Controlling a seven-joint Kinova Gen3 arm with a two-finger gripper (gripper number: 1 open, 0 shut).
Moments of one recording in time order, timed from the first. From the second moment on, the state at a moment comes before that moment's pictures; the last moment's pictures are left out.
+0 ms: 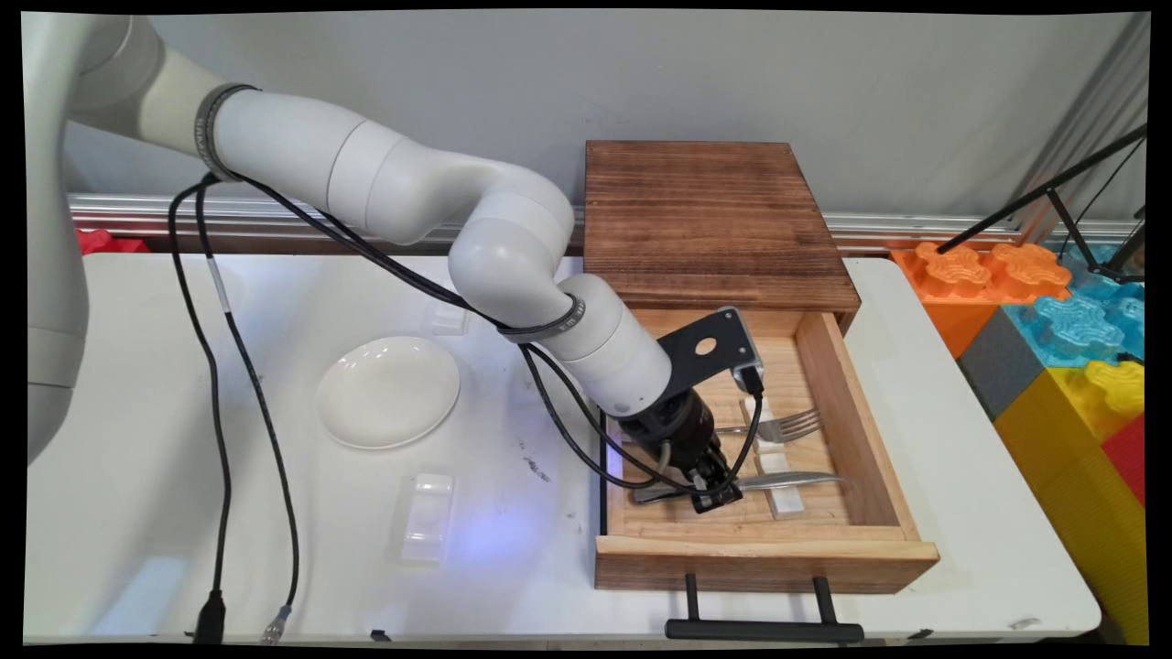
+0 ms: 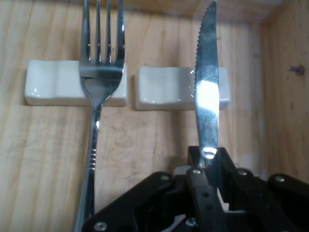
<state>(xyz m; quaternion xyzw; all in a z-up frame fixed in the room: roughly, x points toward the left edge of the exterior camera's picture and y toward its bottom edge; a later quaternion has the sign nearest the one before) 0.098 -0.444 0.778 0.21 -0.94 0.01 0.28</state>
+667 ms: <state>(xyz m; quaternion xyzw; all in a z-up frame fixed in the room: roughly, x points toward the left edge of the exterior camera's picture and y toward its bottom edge) 0.100 -0.446 0.772 0.21 -0.94 0.01 0.28</state>
